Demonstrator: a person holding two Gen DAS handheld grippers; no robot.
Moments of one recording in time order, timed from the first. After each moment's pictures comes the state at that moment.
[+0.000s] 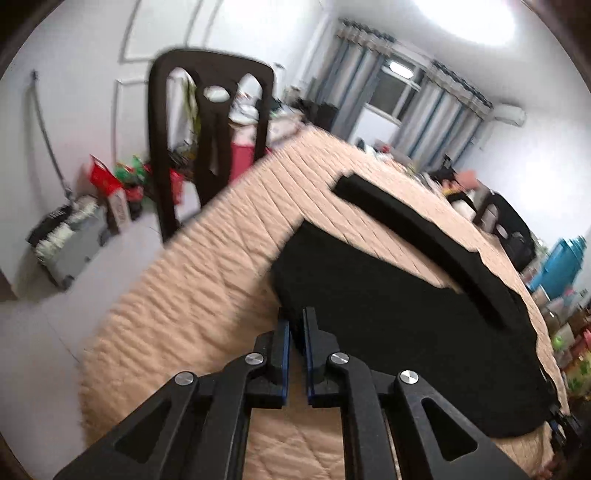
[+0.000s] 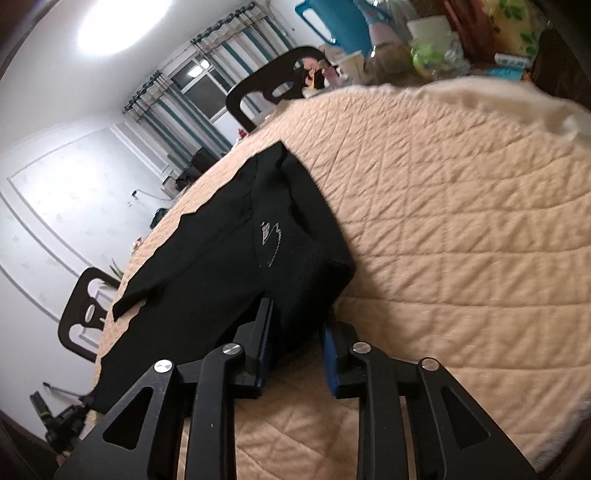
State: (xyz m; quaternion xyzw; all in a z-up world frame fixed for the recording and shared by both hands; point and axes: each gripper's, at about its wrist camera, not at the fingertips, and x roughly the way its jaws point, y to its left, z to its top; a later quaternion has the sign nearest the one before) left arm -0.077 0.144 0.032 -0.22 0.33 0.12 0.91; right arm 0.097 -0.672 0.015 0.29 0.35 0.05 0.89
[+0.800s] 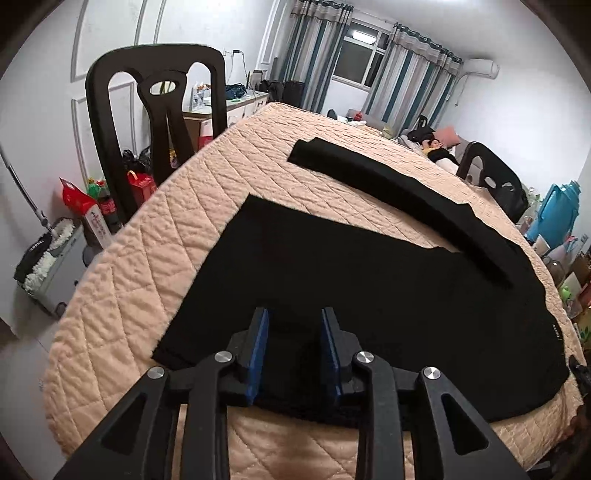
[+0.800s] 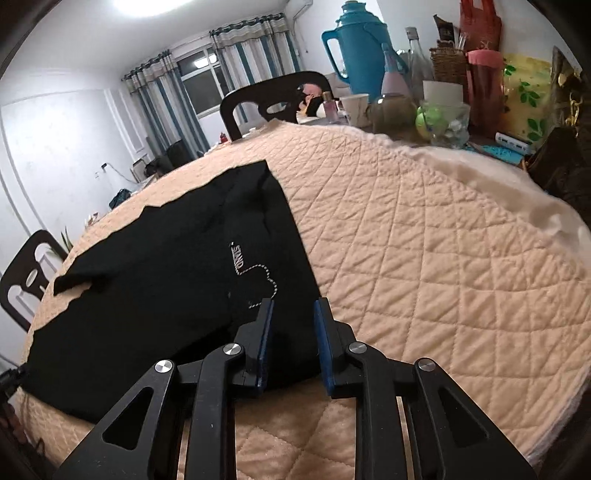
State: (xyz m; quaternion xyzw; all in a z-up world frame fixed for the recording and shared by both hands) left arm -0.037 0.110 0.012 -0.15 0.38 0.06 0.91; right arm 0.120 -0.657 0.023 0.15 0.33 -0.02 0.93
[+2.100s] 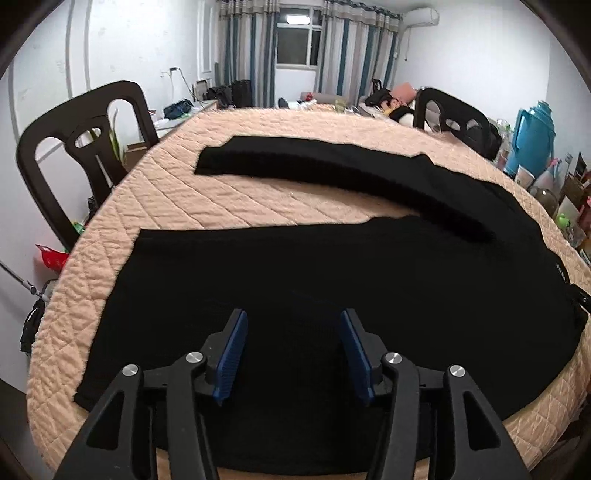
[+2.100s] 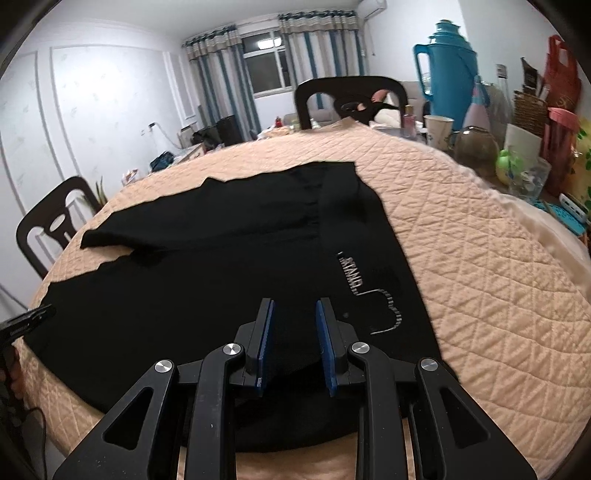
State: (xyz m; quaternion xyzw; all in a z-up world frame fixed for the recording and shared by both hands) left arm -0.002 0.029 0.010 -0.03 0.40 -0.01 0.91; right arm 0.149 -0.583 0.024 0.07 0.37 0.08 0.92
